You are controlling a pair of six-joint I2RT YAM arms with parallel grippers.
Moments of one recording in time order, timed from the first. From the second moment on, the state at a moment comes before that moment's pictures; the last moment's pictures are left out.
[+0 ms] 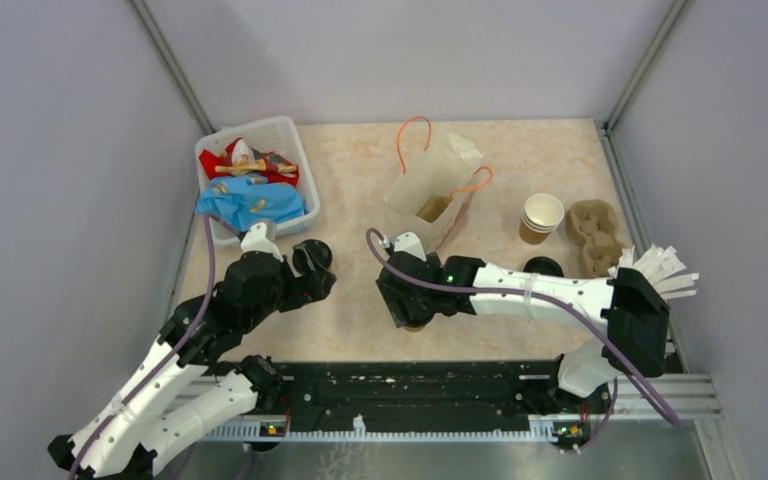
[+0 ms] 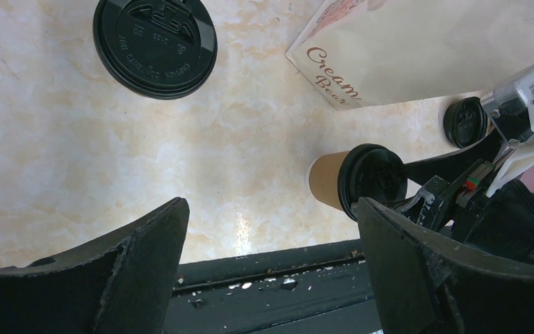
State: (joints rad) left arm -0.72 0.62 0.89 -0.90 -0.27 -0.83; right arm 1.18 1.52 1.16 -0.73 0.36 0.59
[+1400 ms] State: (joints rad) left arm -0.70 1.33 1.37 -0.58 0.13 -1.16; right arm 1.18 0.98 1.82 -1.03 0.51 0.37
